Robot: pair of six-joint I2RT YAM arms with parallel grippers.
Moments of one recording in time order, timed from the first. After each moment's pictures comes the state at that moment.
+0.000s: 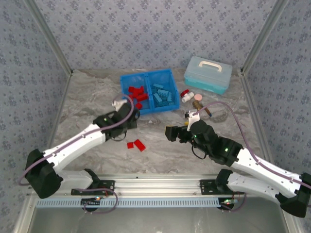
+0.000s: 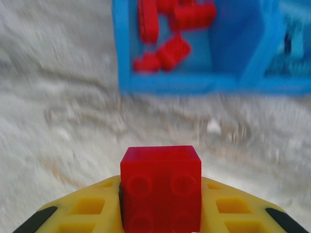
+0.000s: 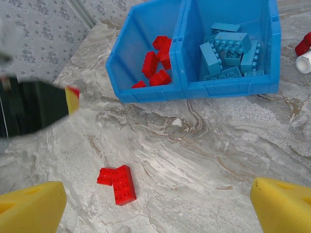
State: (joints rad) left arm -0.73 1.28 1.05 -0.70 -0.41 -0.78; right arm 0.97 0.82 0.76 -0.42 0.29 0.61
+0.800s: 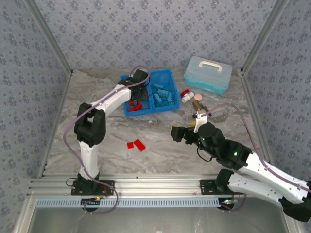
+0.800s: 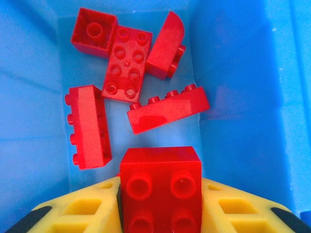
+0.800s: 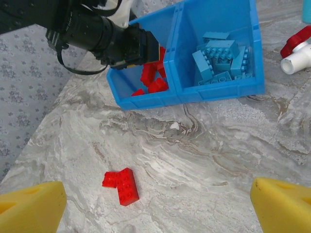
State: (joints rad) left arm -0.52 2.05 1.72 -0.72 -0.21 -0.55; right arm 0.97 0.71 0.76 -0.49 0.32 0.65
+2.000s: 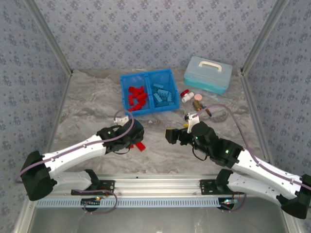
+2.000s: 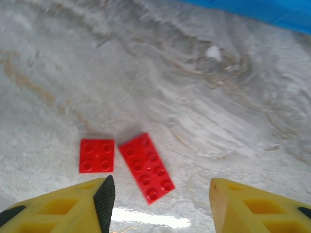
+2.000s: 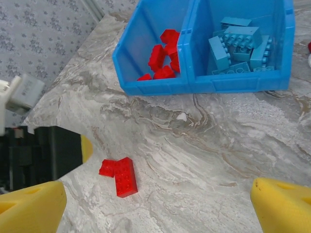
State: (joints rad) left arm -0.95 1.18 0.82 -0.70 -0.34 -1.18; right arm 0.97 0.80 0.72 -0.39 0.25 0.57
